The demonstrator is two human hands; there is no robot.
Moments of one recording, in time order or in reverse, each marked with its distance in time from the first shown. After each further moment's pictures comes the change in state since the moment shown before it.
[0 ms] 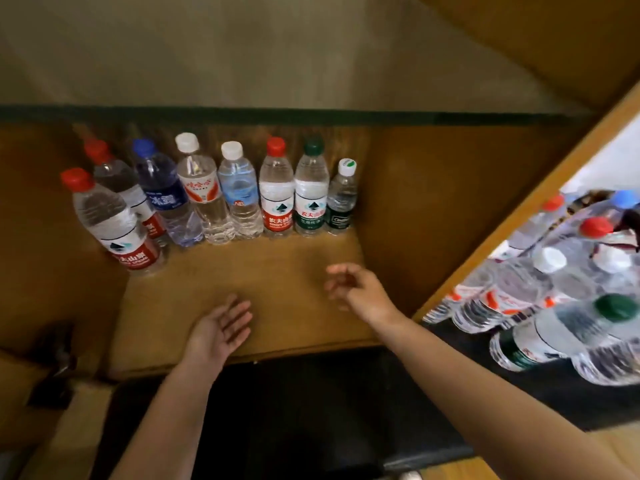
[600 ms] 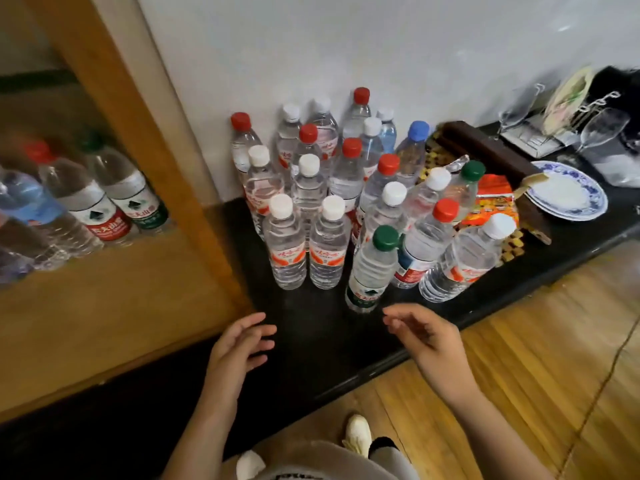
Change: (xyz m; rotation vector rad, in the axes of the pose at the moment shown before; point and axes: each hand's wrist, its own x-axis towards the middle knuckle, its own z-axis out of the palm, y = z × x) left_hand -0.105 -0.171 0.177 0.560 -0.255 0.272; right_hand -0.199 0.137 -0.239 -0.165 0.474 -0.259
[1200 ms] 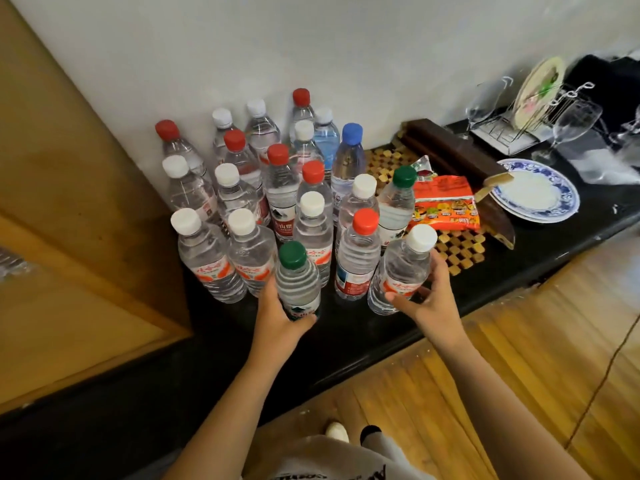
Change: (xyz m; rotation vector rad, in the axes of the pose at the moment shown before) left_hand 0.042 -0.005 0.170 0.299 -0.103 0.368; right_hand 0.075 0.104 -0.097 0.196 0.116 0.087
